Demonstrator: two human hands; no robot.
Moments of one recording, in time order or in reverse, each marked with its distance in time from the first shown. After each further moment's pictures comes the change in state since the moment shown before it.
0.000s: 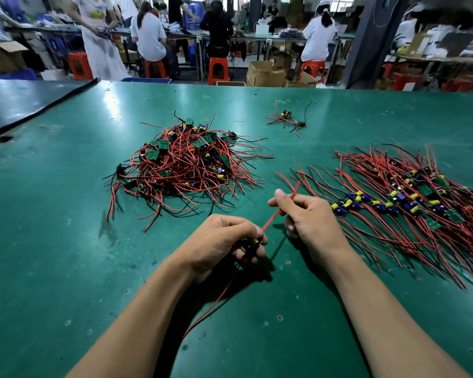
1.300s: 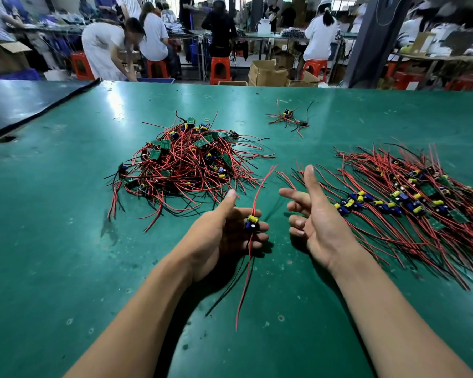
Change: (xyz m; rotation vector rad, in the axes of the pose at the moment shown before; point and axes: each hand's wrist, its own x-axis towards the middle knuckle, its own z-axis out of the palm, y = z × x) left_hand 0.016 -0.005 -0.005 -0.298 0.086 -0.034; right_hand 0.000 -0.016 -0.001 0.300 0.060 0.275
